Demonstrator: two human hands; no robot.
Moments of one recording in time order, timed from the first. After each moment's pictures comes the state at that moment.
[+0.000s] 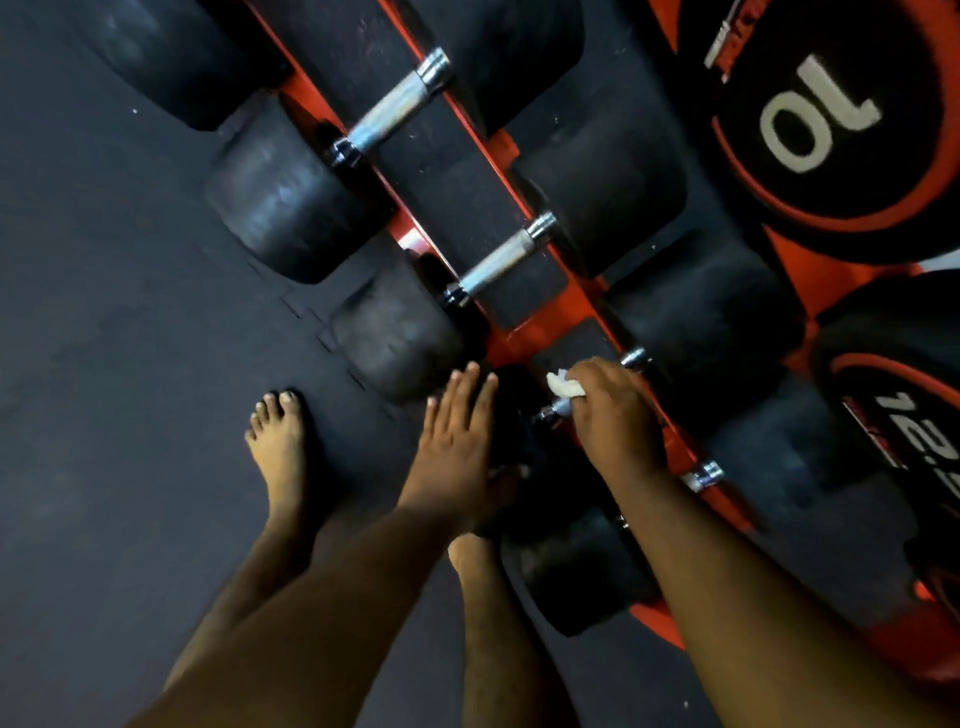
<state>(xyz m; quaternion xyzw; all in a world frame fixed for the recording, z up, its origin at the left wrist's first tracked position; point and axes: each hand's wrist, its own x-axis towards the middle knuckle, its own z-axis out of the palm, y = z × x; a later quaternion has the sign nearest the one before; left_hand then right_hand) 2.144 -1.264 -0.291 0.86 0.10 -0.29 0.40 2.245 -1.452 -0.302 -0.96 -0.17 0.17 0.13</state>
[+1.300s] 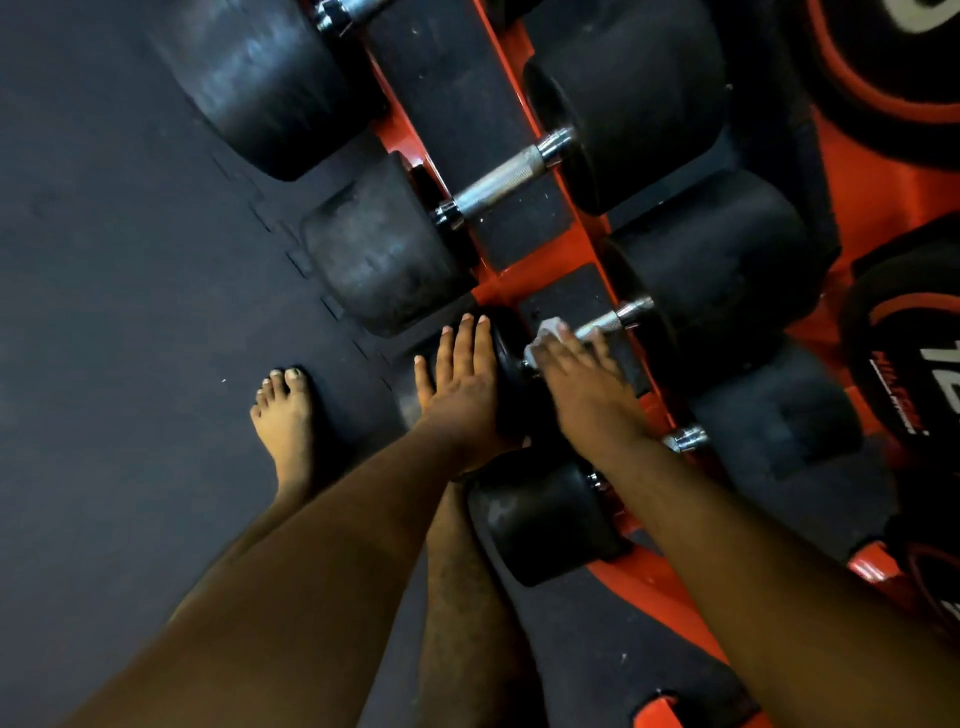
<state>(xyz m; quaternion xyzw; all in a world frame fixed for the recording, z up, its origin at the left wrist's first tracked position) 2.154 -1.302 -0.300 0.80 0.18 -0.42 0.39 2.216 -1.476 -0.320 -0.86 -0.40 0.25 -0.18</state>
